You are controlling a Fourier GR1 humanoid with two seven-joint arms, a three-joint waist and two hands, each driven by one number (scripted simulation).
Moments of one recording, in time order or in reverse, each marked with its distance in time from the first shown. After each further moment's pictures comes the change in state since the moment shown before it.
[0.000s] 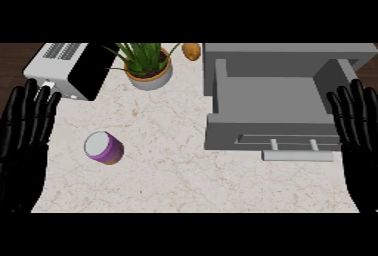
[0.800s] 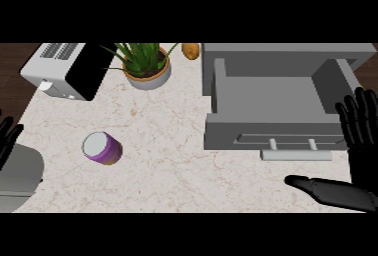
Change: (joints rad) left arm 0.180 0.147 0.278 0.050 0.370 -0.167 0.203; right arm 0.038 0.024 -0.091 0.048 -0.018 -0.082 0.200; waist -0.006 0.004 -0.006
